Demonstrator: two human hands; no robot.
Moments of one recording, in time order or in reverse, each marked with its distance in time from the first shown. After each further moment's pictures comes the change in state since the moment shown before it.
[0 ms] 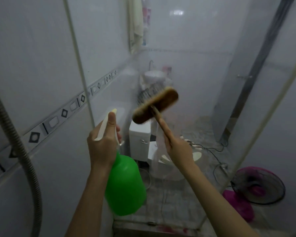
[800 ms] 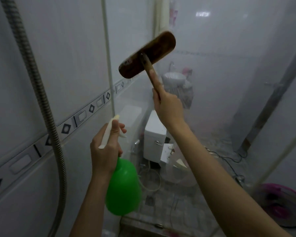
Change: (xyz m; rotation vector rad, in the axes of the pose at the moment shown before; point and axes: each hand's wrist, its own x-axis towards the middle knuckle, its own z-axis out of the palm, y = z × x) left_hand 0.003 -0.010 -0.049 0.079 0.026 -0.002; right_hand 0.131 -0.114 -0.011 0.104 0.098 -0.154
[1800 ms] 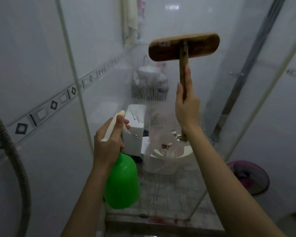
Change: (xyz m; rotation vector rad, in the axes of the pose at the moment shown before) left_hand -0.024 0.007 0.059 -0.076 -0.223 -0.014; right_hand -0.053 0.098 -0.071 0.204 0.292 0.251
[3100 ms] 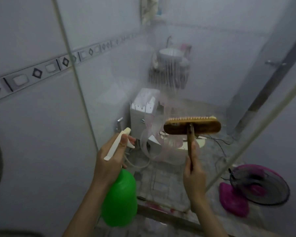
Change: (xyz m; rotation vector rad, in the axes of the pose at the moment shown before) left_hand -0.082 -0.051 0.063 0.154 0.037 -0.137; right_hand -0.211 0.124 -0.068 0.025 -0.274 0.232
